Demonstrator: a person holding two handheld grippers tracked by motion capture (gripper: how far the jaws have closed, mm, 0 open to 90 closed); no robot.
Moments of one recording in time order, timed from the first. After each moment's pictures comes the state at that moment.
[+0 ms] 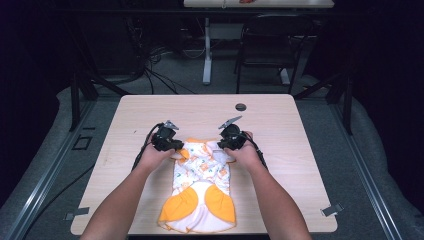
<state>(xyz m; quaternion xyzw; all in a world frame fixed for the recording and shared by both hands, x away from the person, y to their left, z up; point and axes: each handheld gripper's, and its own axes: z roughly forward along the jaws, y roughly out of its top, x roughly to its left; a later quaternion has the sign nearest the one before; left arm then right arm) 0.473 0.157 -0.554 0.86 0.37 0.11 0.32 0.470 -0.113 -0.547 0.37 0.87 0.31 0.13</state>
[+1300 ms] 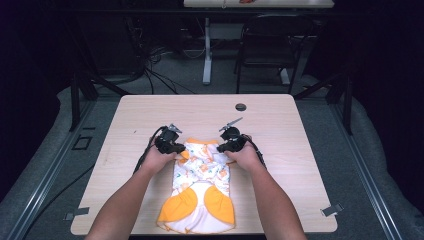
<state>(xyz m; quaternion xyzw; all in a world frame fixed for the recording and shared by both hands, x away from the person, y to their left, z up) 0.471 0.149 -0.566 0.87 0.37 0.10 0.30 0.474 -0.115 -0.564 0.39 0.87 0.30 0.06</state>
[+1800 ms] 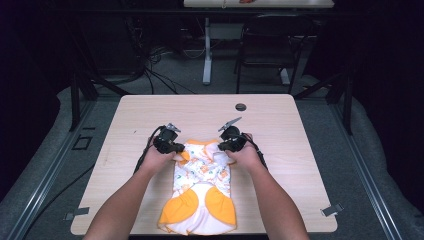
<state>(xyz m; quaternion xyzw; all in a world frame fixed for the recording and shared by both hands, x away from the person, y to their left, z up) 0.466 0.151 -0.556 0.87 0.38 0.10 0.31 0.465 -0.114 -0.547 0.35 0.88 0.30 0.11</state>
